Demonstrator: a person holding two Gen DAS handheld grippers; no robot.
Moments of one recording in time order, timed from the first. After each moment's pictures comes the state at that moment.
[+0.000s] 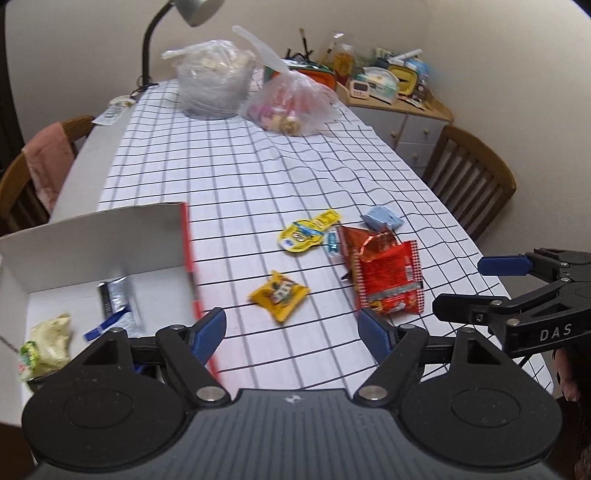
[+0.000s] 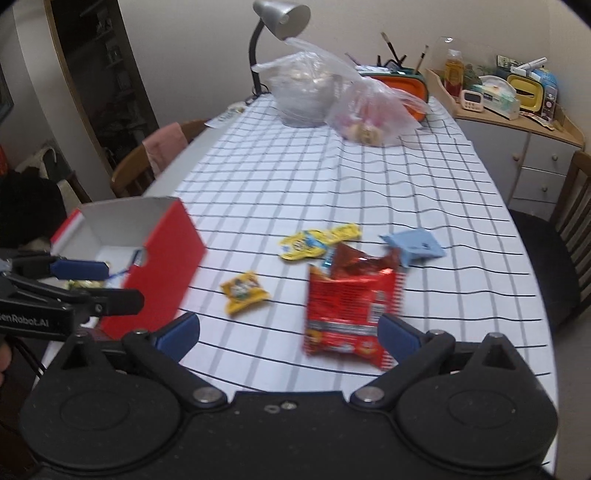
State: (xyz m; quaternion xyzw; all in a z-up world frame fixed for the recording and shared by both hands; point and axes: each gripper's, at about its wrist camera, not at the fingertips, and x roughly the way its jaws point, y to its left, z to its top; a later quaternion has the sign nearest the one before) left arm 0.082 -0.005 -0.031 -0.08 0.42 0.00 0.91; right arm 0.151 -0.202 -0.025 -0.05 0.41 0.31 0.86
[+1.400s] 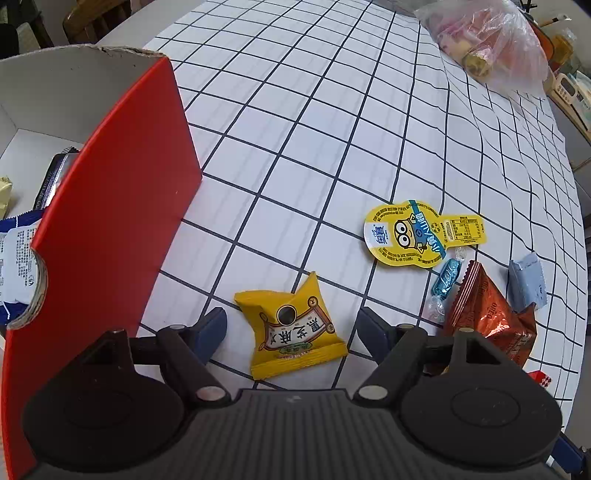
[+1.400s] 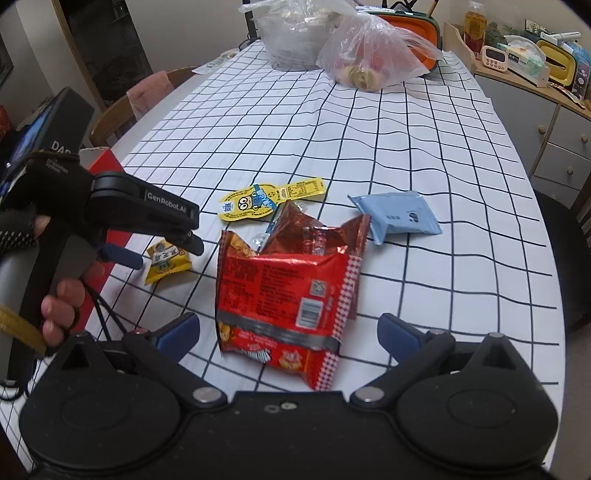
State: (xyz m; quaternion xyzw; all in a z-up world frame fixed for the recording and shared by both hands) left arm 0.236 0.007 -0.153 -0.26 0.54 0.25 0.76; right arm 0.237 -0.206 -0.096 -0.09 0.47 0.33 0.81
